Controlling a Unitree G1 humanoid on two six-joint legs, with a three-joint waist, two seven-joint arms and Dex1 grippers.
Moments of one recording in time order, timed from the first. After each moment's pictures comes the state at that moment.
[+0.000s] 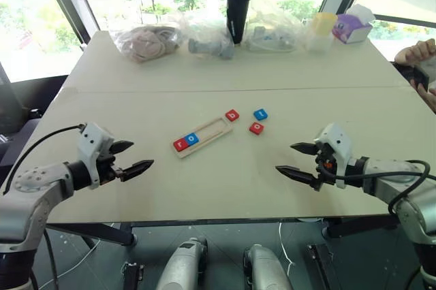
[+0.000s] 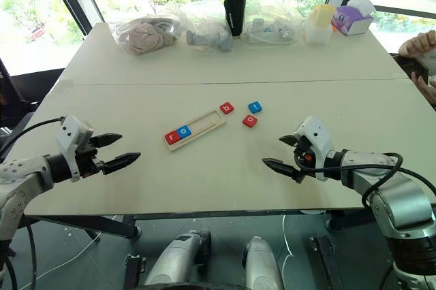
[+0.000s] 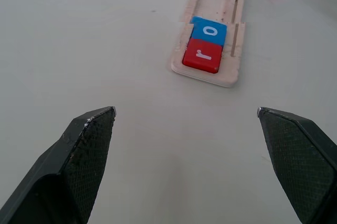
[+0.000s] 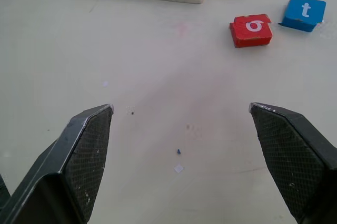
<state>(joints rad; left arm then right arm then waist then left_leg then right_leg) -0.05 0.80 0.28 -0.30 -0.54 0.66 -0.81 -0.13 -0.83 -0.13 -0.40 0.52 0.76 0.81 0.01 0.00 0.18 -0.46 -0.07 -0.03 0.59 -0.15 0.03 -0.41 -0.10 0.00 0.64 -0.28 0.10</state>
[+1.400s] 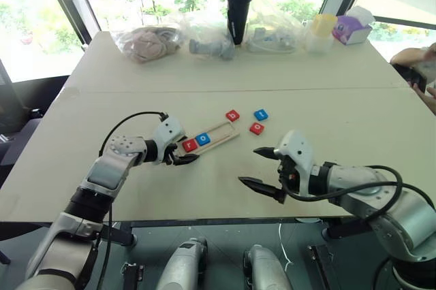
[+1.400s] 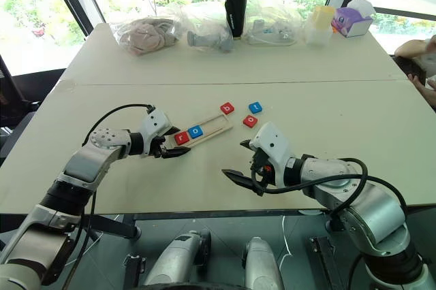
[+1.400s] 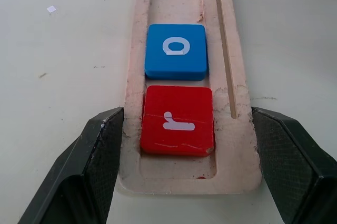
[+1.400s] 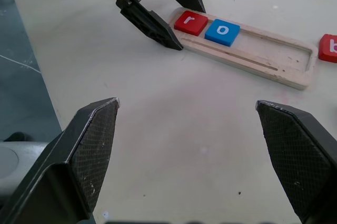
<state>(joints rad) -0.52 0.58 -0.24 0.12 -0.16 0.48 -0.87 -0.20 -0.72 0.01 -0.74 0.61 0.97 0.58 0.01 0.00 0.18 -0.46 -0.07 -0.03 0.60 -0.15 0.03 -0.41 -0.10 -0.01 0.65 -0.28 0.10</state>
